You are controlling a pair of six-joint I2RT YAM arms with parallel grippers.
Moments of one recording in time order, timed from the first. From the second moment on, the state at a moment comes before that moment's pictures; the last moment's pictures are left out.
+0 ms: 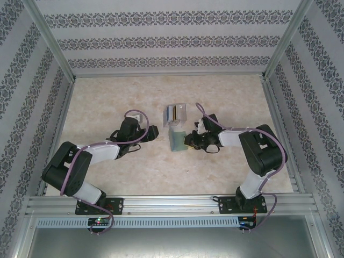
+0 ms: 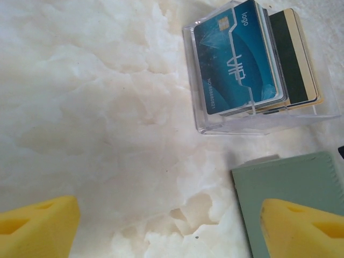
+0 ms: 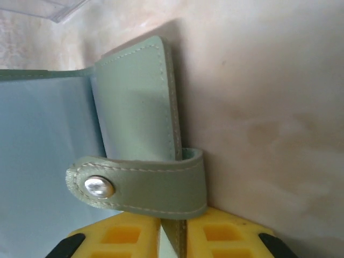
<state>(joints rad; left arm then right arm) -0.43 1.52 0.60 0.26 0.12 -0.64 0.38 1.74 0.73 -0.01 -0.64 0.73</state>
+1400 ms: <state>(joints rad) -0.42 1.74 0.70 0.38 0.42 -0.71 0.57 1.68 0.98 -0.37 -0.30 0.66</state>
